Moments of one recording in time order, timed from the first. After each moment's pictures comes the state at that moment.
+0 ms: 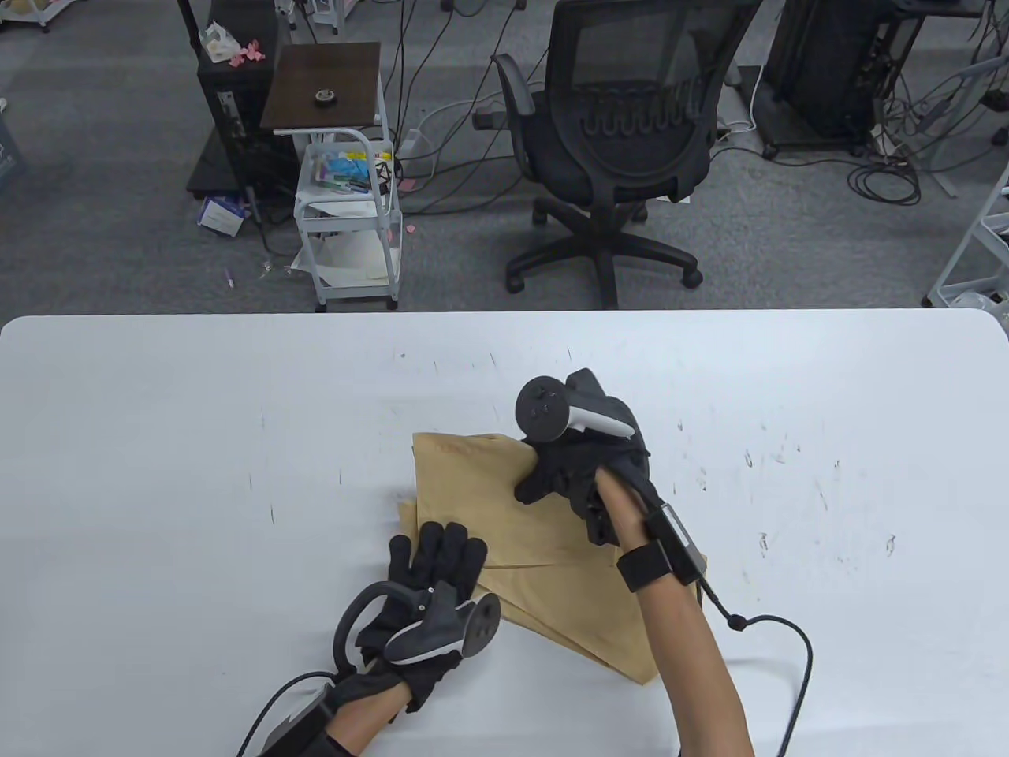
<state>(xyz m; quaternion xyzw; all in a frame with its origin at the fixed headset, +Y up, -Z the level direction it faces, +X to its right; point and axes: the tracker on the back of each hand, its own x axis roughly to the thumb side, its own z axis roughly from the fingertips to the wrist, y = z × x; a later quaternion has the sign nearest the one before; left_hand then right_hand) -0.127 -0.757 -0.297 -0.06 -0.16 -0.14 0.98 0.056 -0.655 -0.462 0.26 0.15 0.95 0.12</state>
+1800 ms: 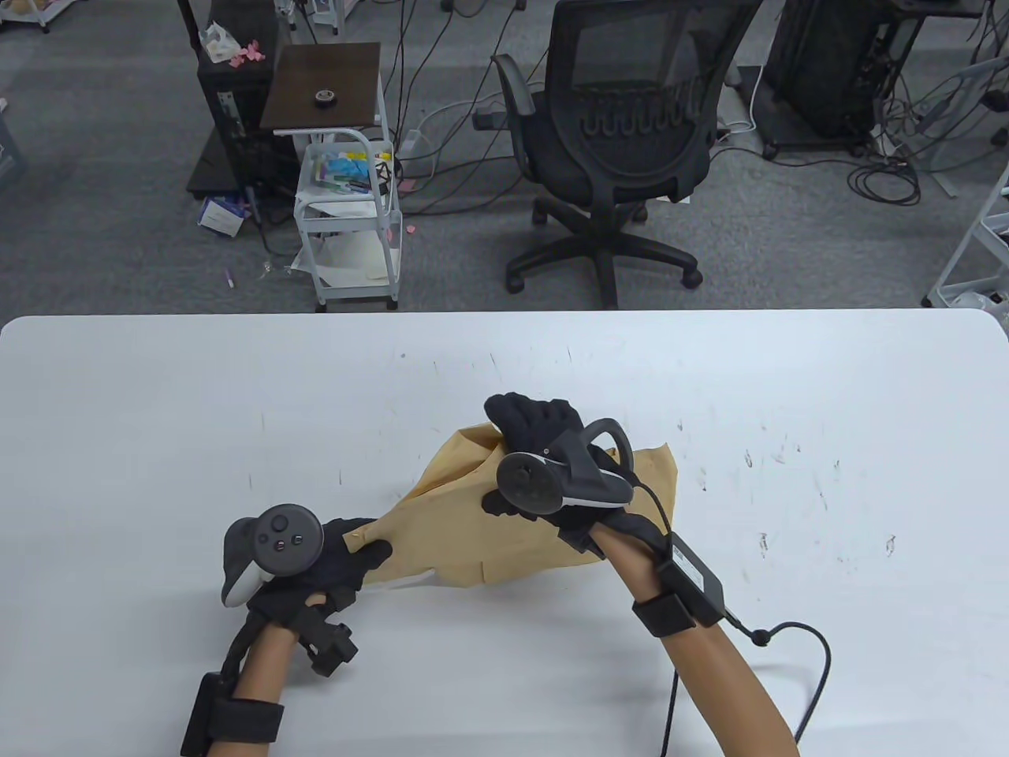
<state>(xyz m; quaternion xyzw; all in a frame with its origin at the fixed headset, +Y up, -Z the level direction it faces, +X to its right) -0.253 -0.732 -0.345 -0.04 -0.20 0.34 0.92 0.026 -0.634 -0.392 0.33 -0.13 0.93 0.02</state>
